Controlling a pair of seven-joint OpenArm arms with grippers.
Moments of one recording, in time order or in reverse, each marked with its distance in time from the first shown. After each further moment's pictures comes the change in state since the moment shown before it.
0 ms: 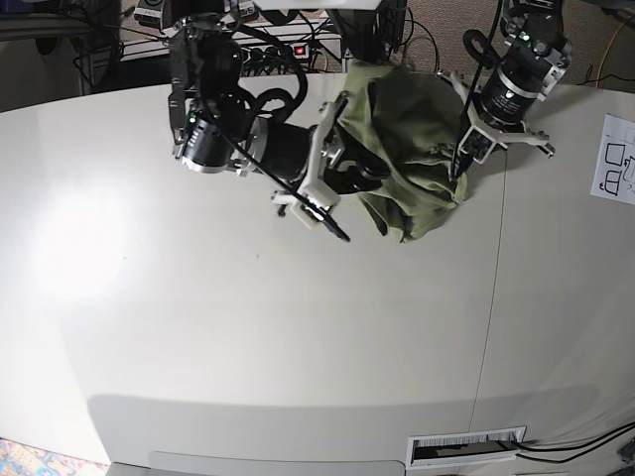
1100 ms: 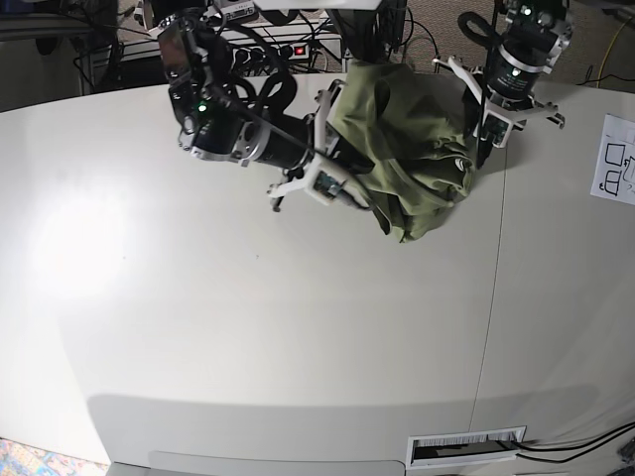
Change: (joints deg) left arm 8.4 0.0 0.0 9.2 -7.5 10.6 4.6; right arm -0.7 6.1 -8.3 0.2 -16.0 0.0 9.6
